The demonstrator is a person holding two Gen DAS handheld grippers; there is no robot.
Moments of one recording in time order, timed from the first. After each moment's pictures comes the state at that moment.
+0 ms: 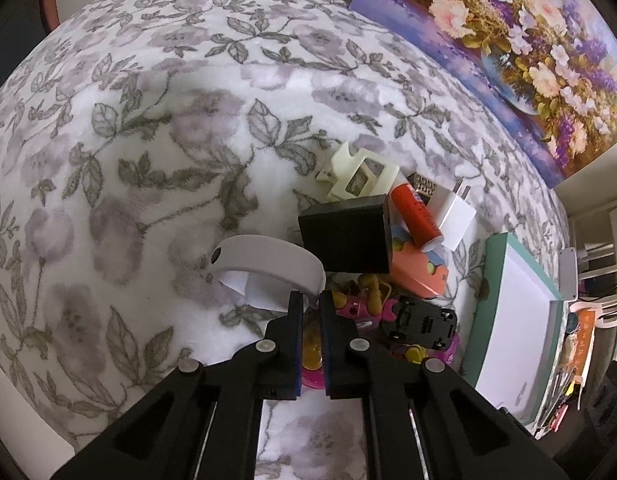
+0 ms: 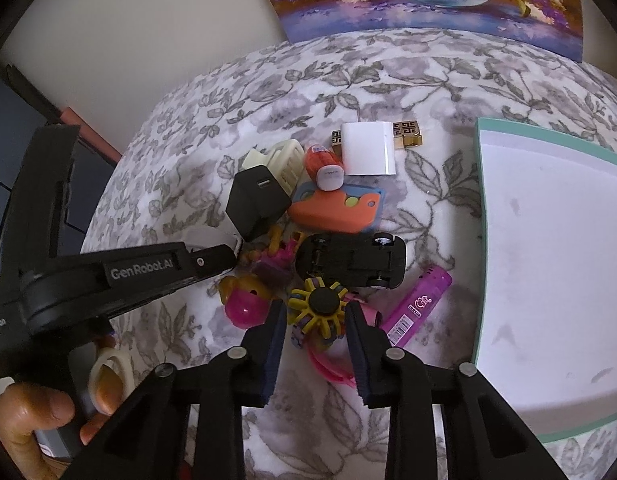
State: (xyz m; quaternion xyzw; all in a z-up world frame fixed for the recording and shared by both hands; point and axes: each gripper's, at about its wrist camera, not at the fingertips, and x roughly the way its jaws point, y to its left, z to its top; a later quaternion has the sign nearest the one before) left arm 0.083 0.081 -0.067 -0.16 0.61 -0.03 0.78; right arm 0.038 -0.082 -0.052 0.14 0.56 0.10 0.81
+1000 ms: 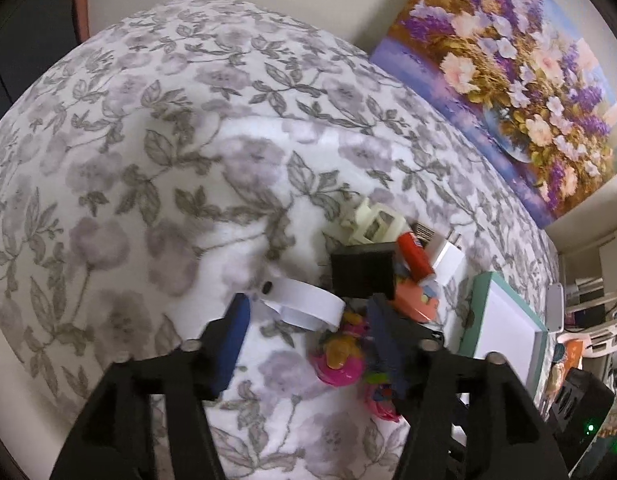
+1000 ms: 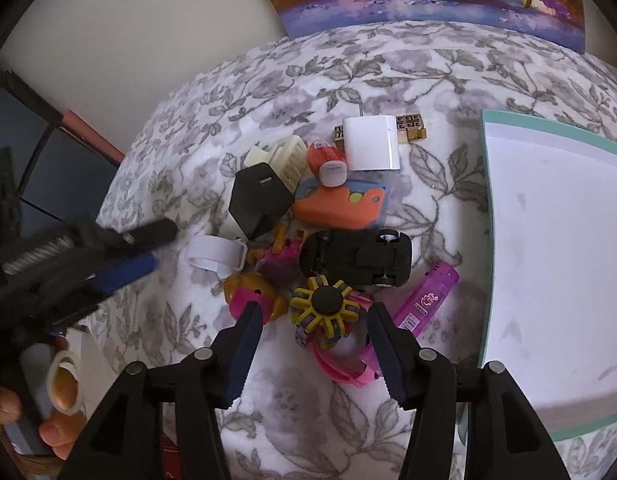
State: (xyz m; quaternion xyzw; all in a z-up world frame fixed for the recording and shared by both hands) left arm 0.071 0.115 -0.034 -0.19 0.56 0.01 0.80; right arm 0.041 -0.080 -0.058 0.15 0.57 0.10 0.80
